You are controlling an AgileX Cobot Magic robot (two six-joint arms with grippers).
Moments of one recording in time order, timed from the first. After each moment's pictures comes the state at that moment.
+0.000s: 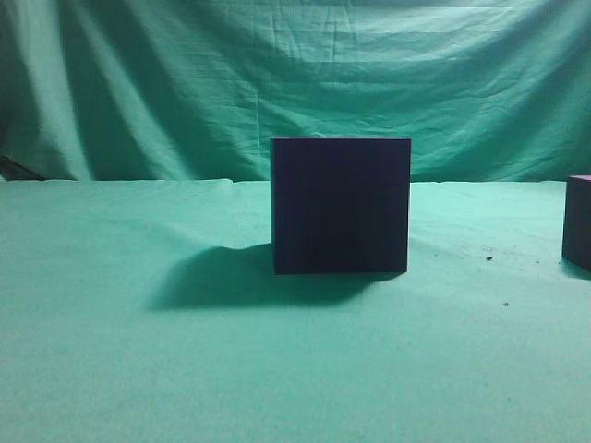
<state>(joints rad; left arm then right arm) -0.11 -0.02 0.02 0.09 0.36 -0.03 0.04 0.08 -0.09 0.21 0.17 -0.02</state>
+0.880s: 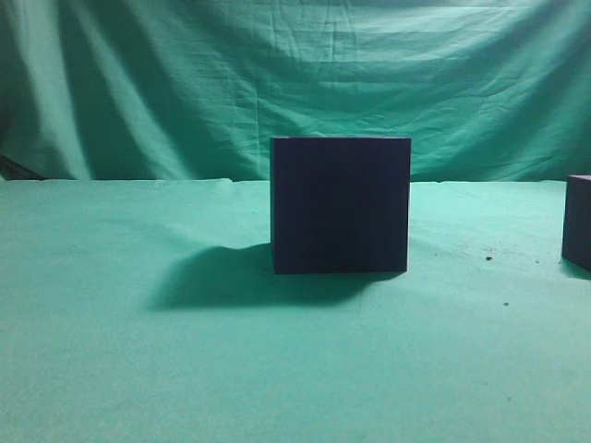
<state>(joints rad) -0.11 -0.02 0.02 0.09 0.36 -0.03 0.08 1.04 -0.73 0.26 0.91 -0.19</state>
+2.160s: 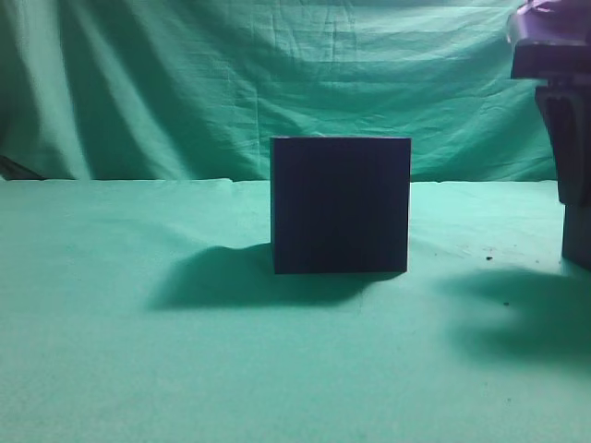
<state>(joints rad) -0.11 -0.02 0.02 0.09 0.36 -0.03 0.27 1.66 -1.00 0.07 0.92 0.09</state>
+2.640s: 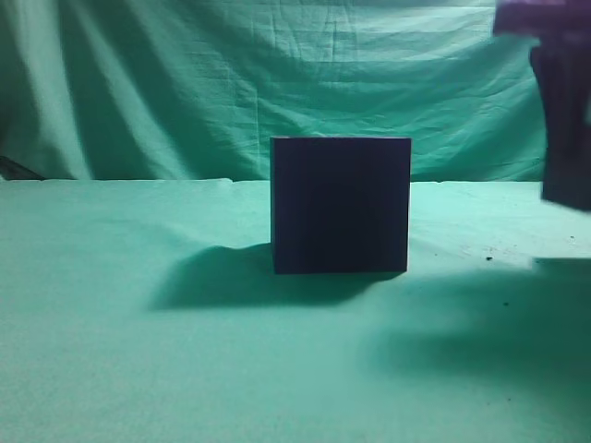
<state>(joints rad) -0.11 -0.02 0.02 0.09 0.36 -0.03 0.27 1.68 -1.15 0.07 1.06 0.14</state>
